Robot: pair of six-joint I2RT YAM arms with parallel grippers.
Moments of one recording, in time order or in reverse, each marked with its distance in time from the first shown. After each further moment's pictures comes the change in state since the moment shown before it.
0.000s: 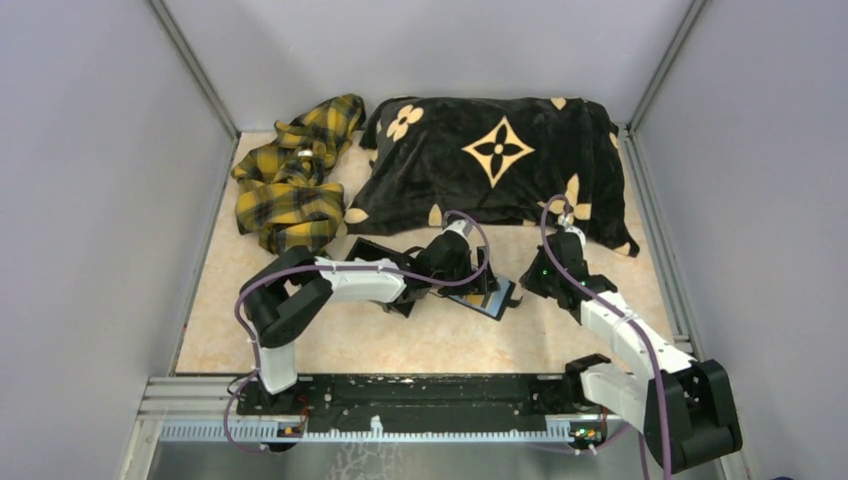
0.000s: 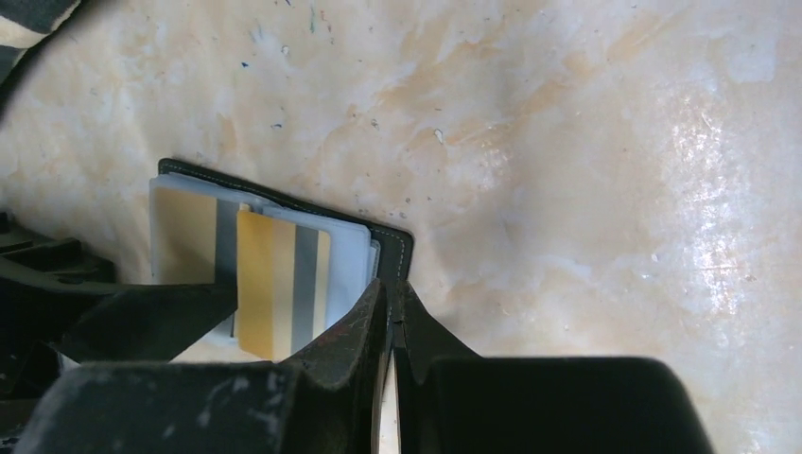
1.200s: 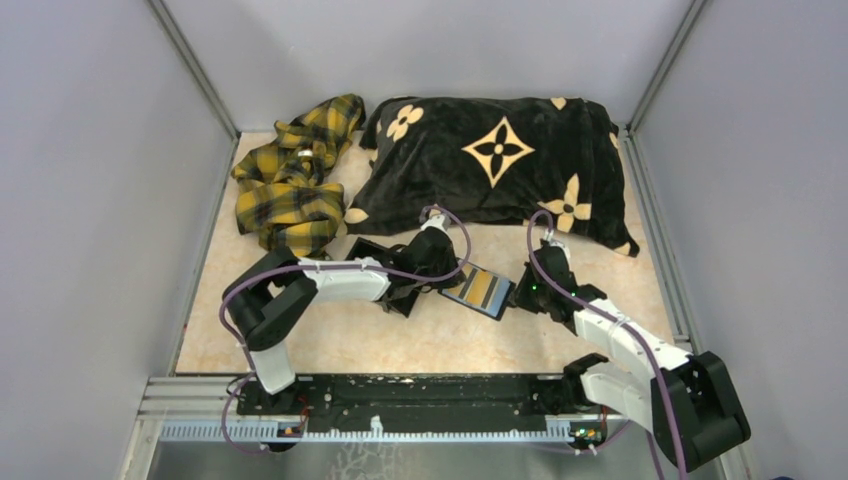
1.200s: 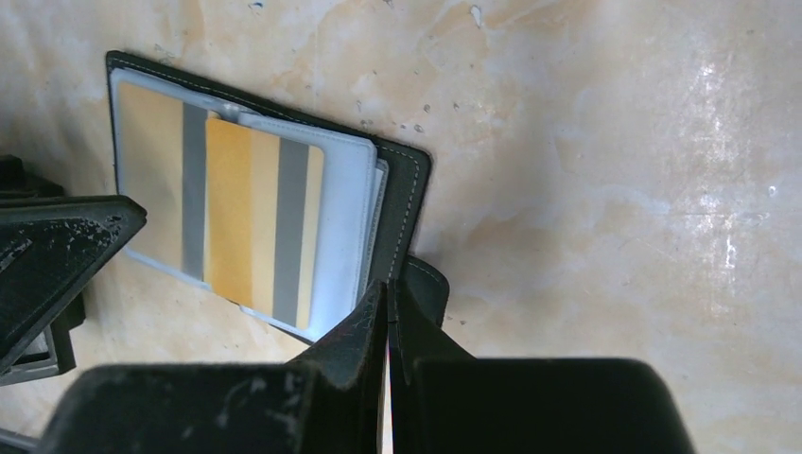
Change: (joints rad) left arm 0.059 -0.100 -0.121 0.028 -0.079 0.025; right arm 0.128 -0.001 -0.071 0.014 -0.016 0.053
